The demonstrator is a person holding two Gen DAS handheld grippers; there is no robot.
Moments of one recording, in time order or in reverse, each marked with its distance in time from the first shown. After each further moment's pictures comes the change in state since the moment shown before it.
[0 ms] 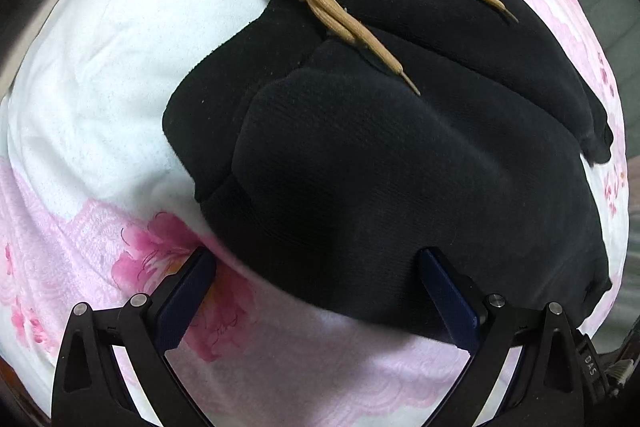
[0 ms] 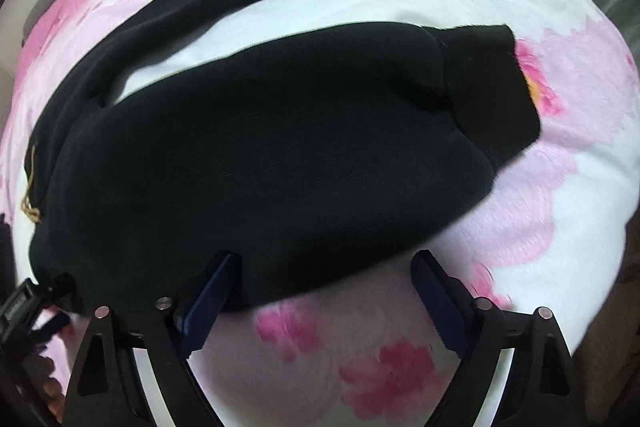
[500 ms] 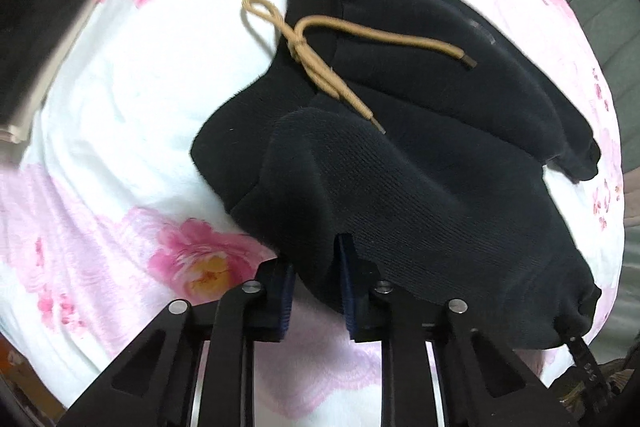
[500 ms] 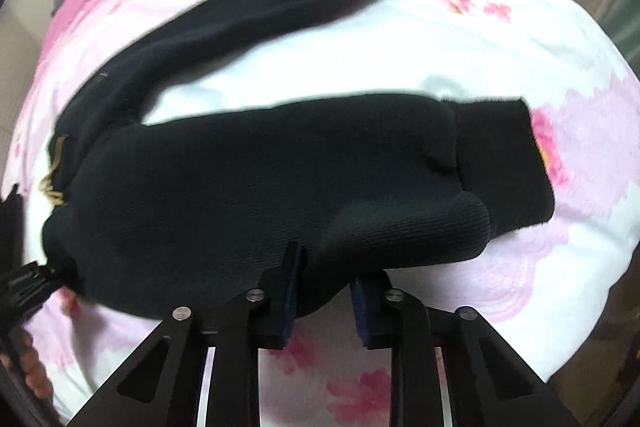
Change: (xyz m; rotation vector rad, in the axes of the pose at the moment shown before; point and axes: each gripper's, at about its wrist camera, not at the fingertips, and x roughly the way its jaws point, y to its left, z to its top) left arm -0.042 -0.008 0.006 -0.015 -0.062 0.037; right arm -0.029 0.013 0.028 -0.154 -0.020 0.049
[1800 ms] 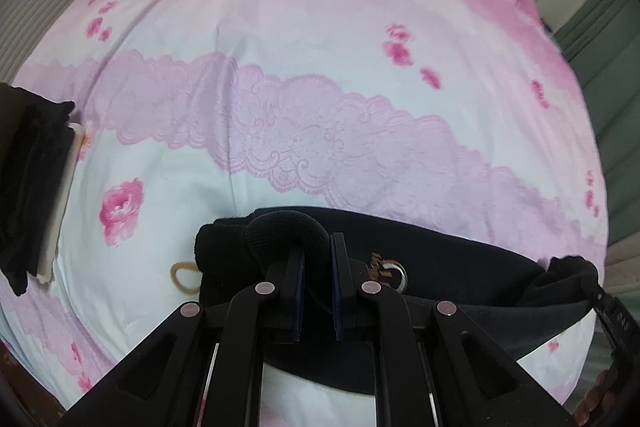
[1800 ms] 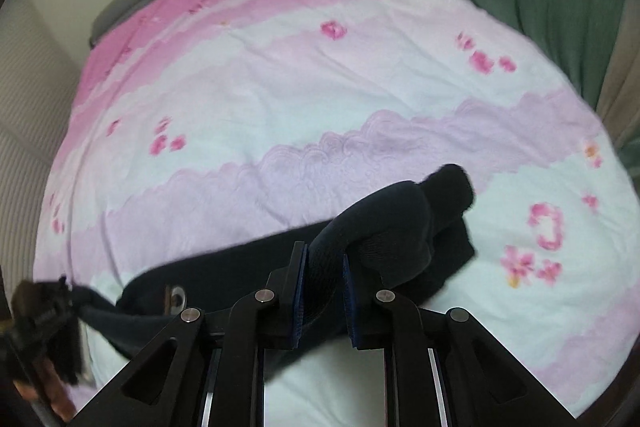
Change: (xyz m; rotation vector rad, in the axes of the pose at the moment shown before) left arm -0.041 -0.091 0.200 -0.061 -0.114 0.058; right arm -0.039 0.068 0.260 -0.072 -0.125 0.097
